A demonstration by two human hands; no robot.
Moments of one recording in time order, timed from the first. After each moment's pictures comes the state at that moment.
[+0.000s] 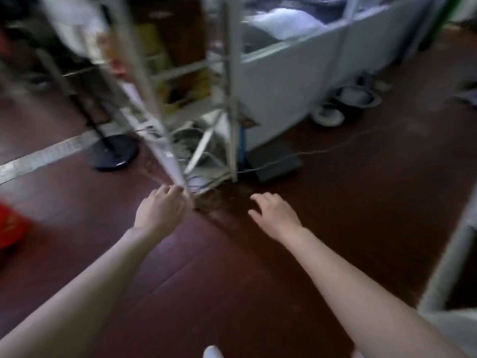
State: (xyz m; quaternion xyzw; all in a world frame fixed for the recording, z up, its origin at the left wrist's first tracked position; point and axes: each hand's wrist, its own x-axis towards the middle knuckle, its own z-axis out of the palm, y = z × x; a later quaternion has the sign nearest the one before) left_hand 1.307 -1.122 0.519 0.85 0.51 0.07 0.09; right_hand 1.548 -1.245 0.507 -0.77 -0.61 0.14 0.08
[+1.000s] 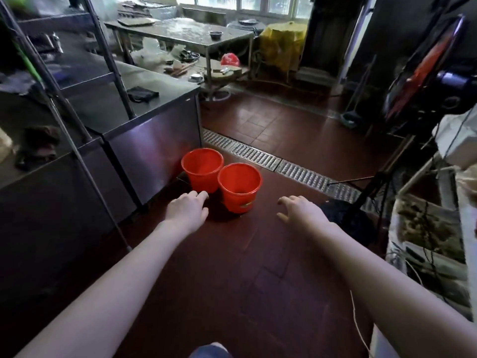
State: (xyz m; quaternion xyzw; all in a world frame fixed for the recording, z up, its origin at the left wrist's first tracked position) left_hand 0.700 -0.838 0.563 0.44 0.90 0.04 0.02; right_hand 0.908 -0.638 0.573 -0.30 -0.95 0.06 -0.06
